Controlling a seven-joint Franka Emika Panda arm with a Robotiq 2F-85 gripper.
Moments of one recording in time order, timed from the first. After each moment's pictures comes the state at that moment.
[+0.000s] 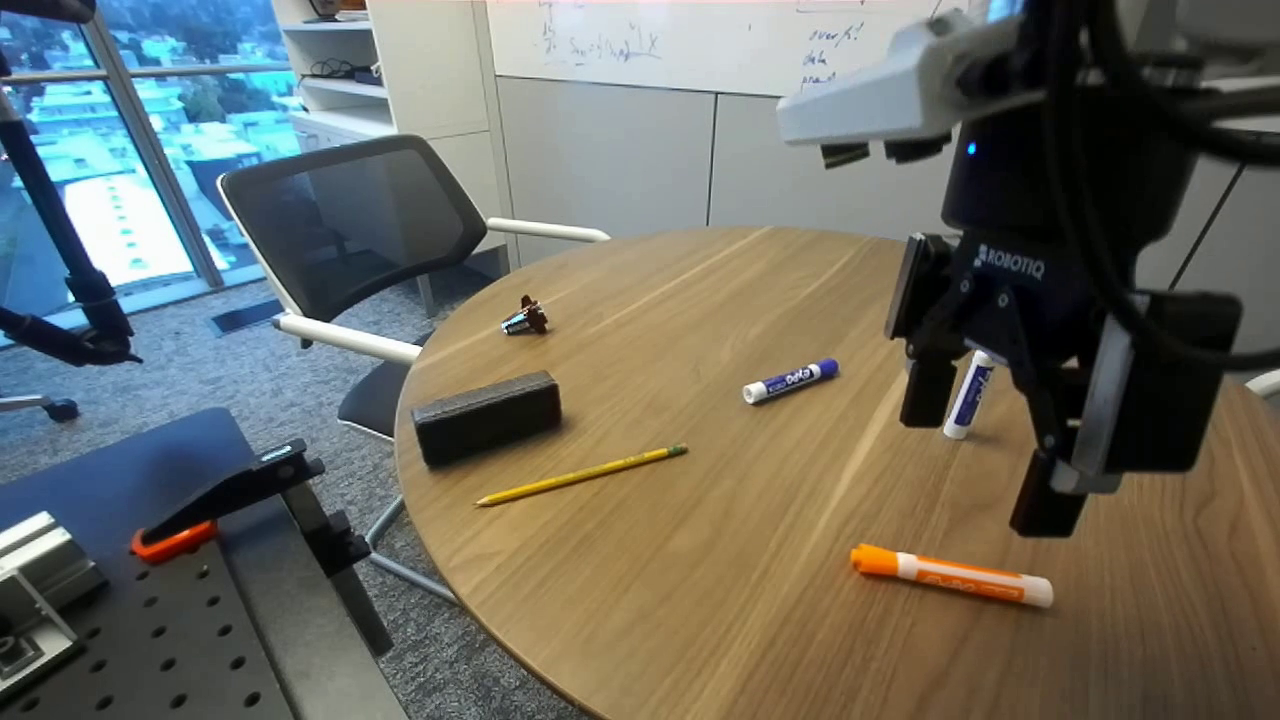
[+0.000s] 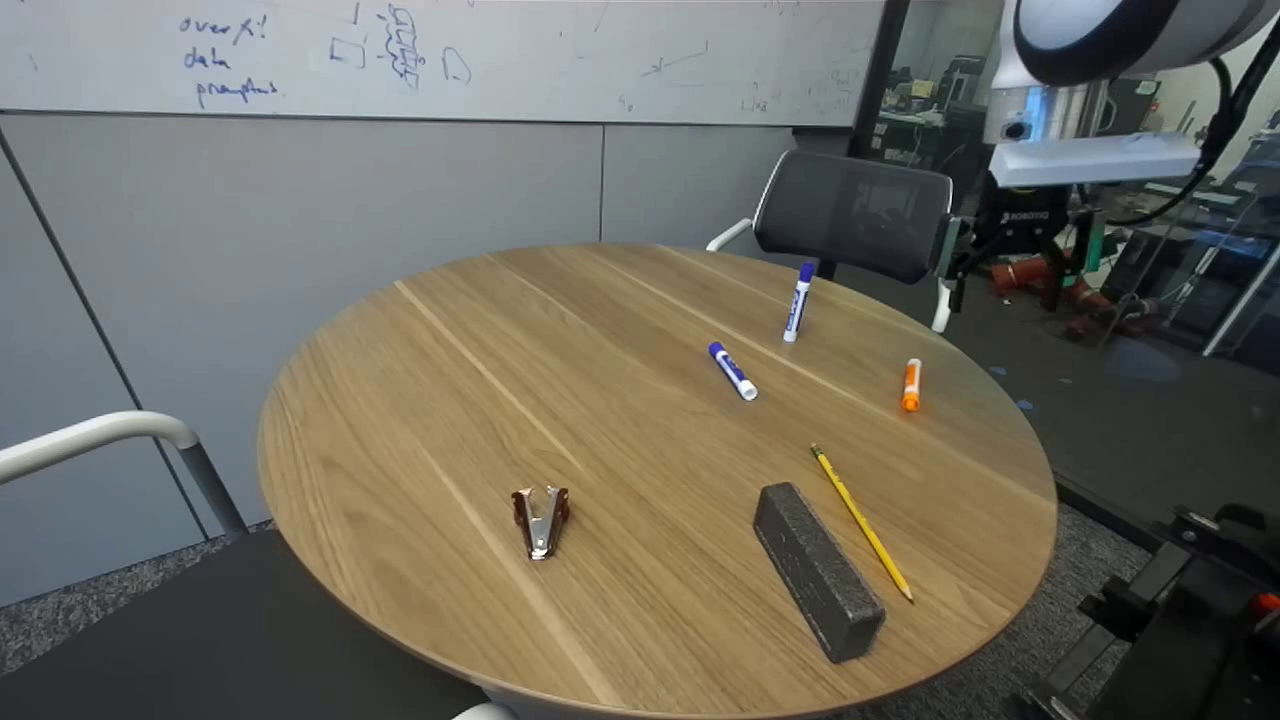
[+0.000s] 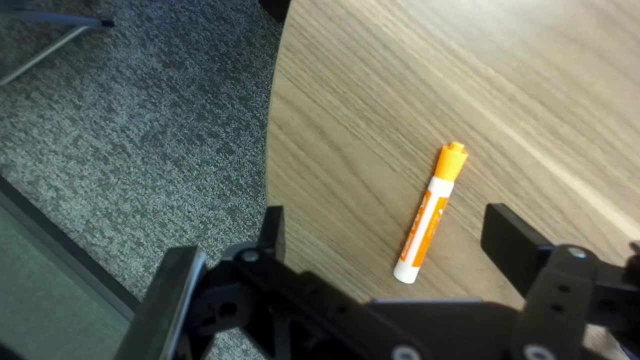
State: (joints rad) arm -0.15 0.57 -0.14 -1.82 -0.12 2.27 0.55
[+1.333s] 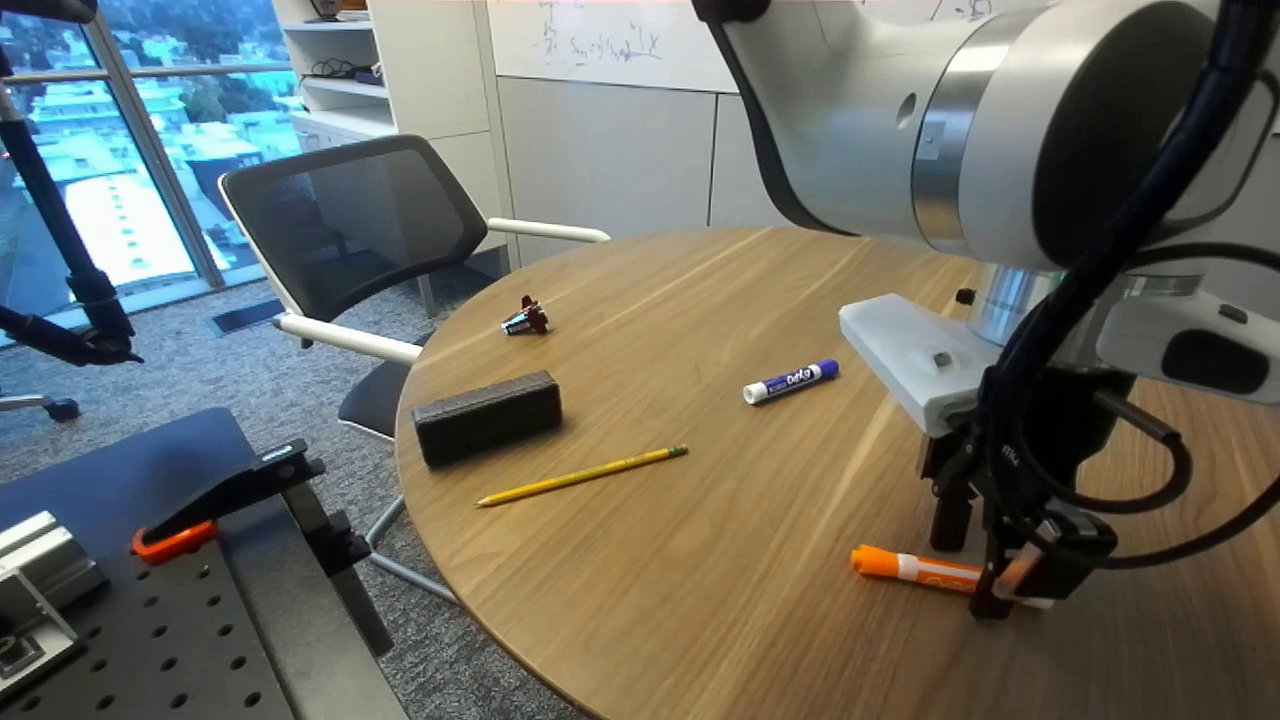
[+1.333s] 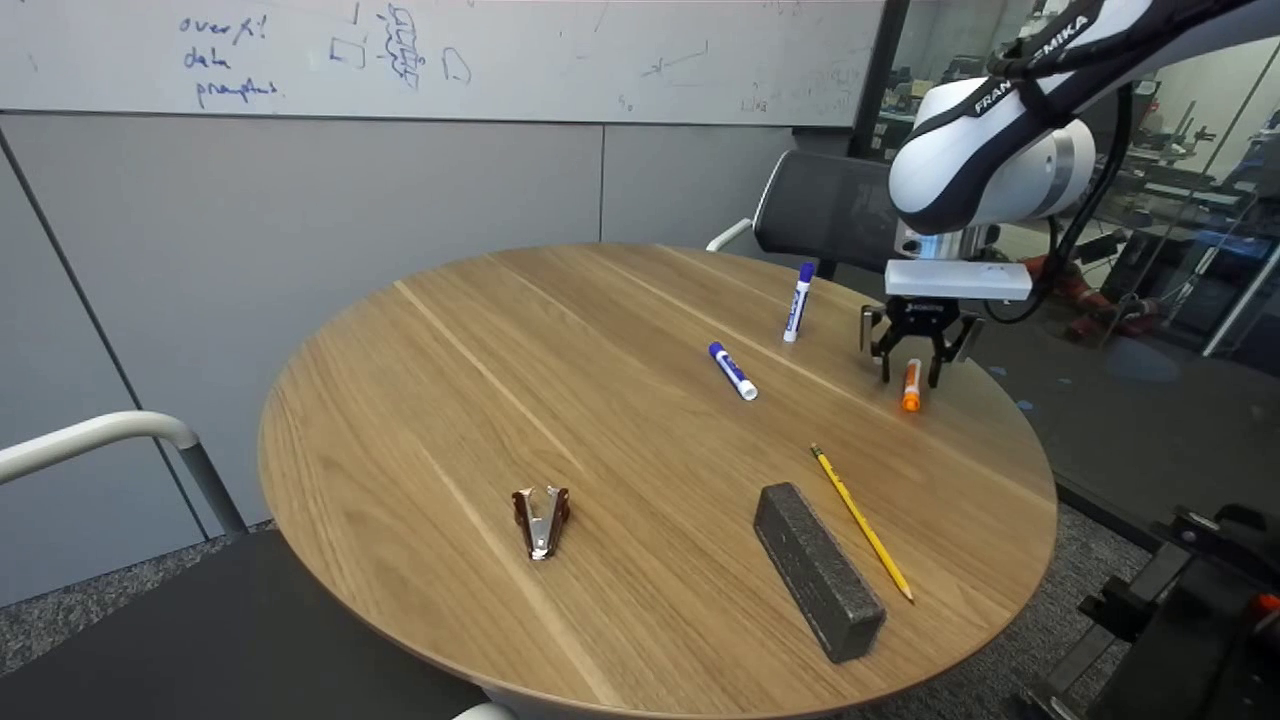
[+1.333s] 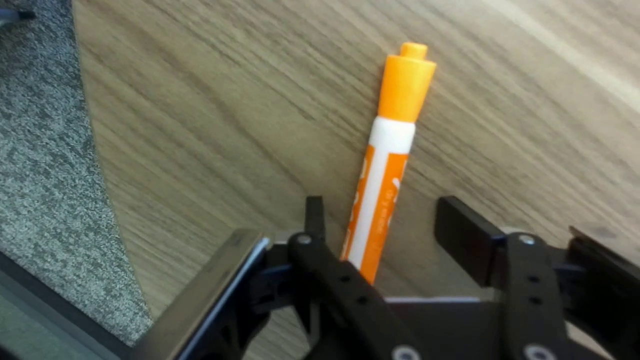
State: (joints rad) arm -0.15 1.02 -0.17 -1.39 0.03 2.31 0.55
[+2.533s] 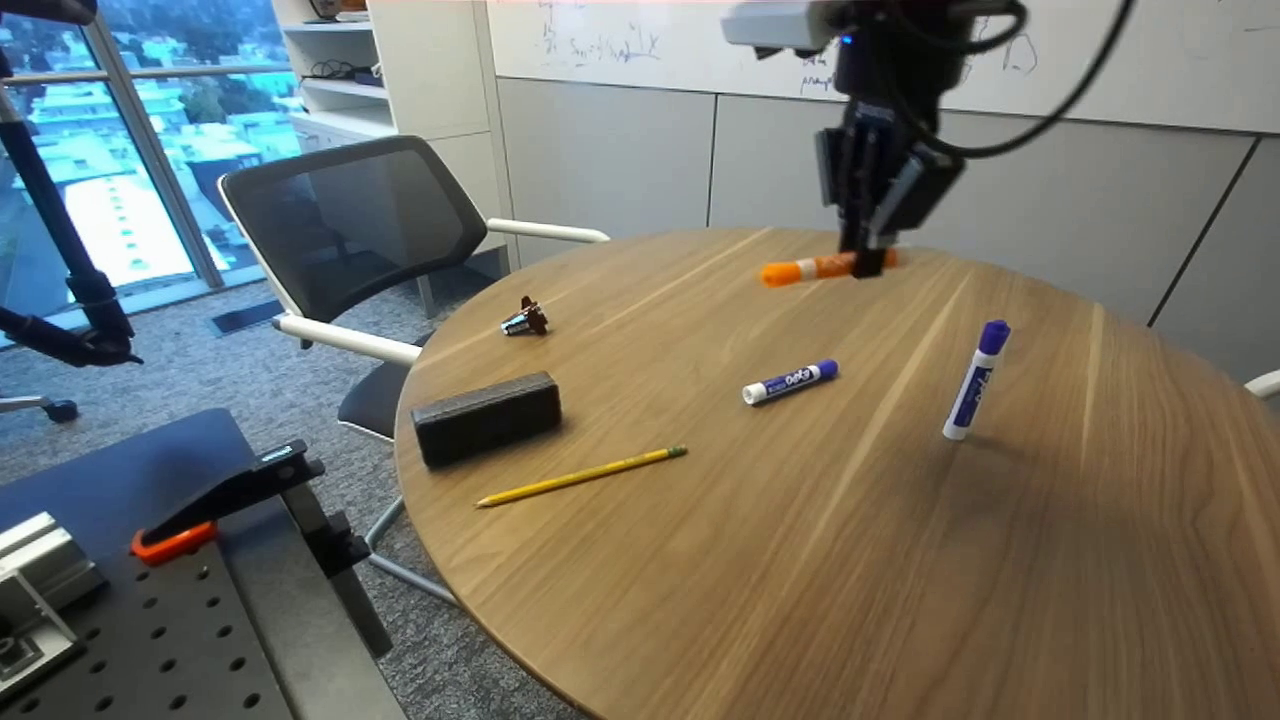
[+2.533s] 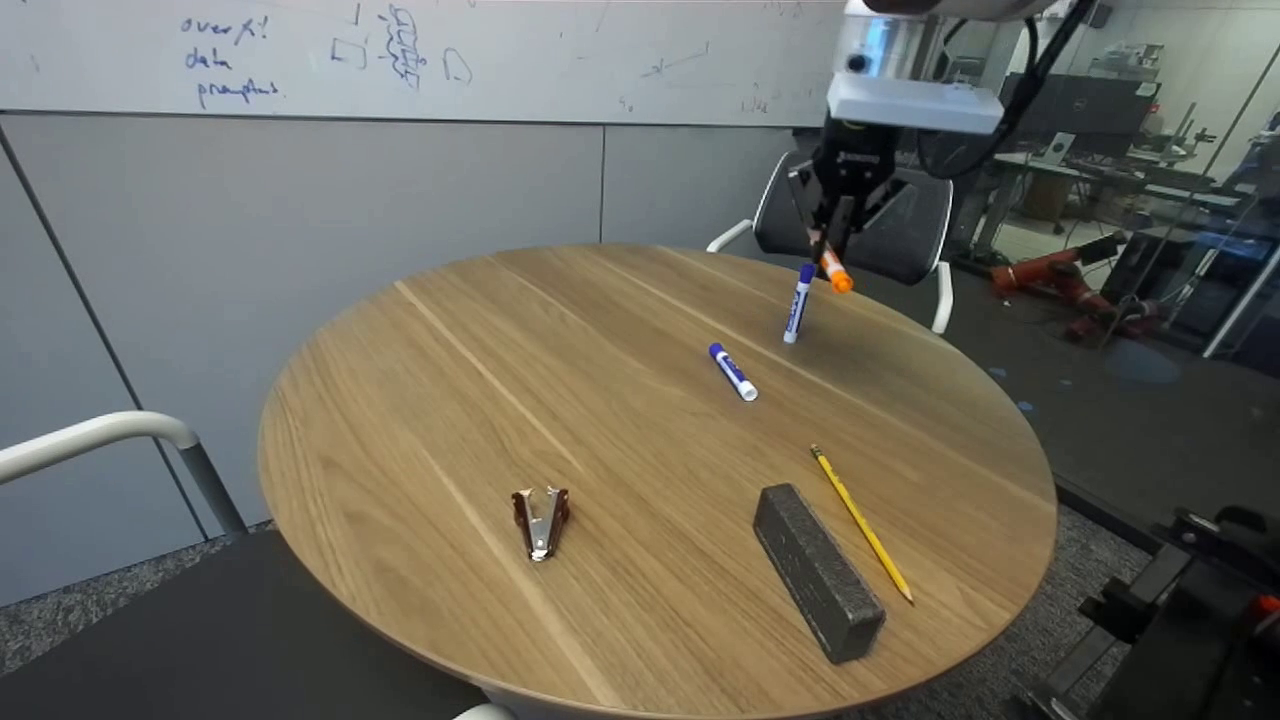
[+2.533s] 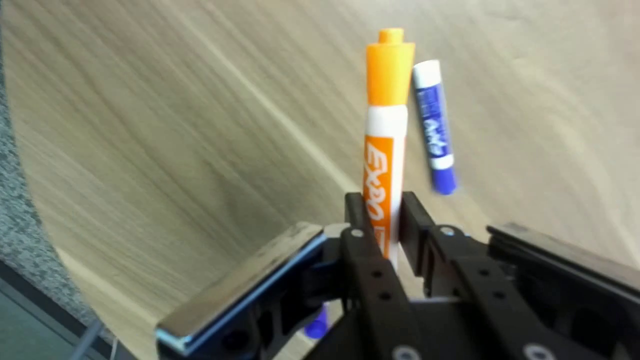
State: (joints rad) arm 0.01 0.71 -0.10 -1.50 0.03 2.26 0.48
